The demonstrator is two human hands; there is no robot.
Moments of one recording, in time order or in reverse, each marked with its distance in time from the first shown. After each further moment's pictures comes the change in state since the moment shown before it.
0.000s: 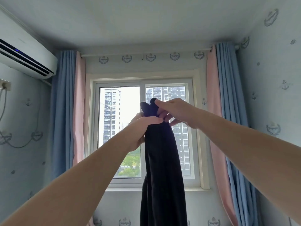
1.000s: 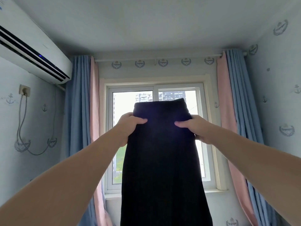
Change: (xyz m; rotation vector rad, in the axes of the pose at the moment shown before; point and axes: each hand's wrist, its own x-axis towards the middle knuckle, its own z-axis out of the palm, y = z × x) left_hand -0.044 0.032 -0.276 0.076 0.180 -0.028; right_hand 0.044 -0.065 0.175 0.242 0.142 0.243
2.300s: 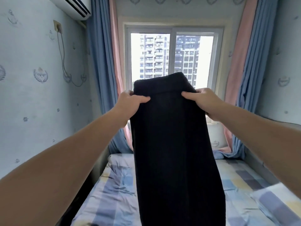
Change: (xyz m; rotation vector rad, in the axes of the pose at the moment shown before) left_hand -0.360 0.019 -0.144 0.049 0.100 -0.161; right_hand -0.330 -0.086 0.157 -0.064 -0.012 0.126
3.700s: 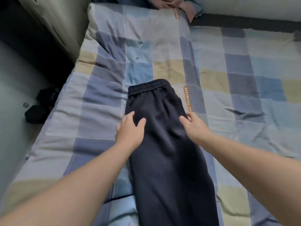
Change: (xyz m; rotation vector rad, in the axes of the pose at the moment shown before) left_hand 0.178 -0.993 -0.038 0.649 -0.073 -0.900; right_hand 0.178 0.882 0.515 -0.347 -0.416 0.892
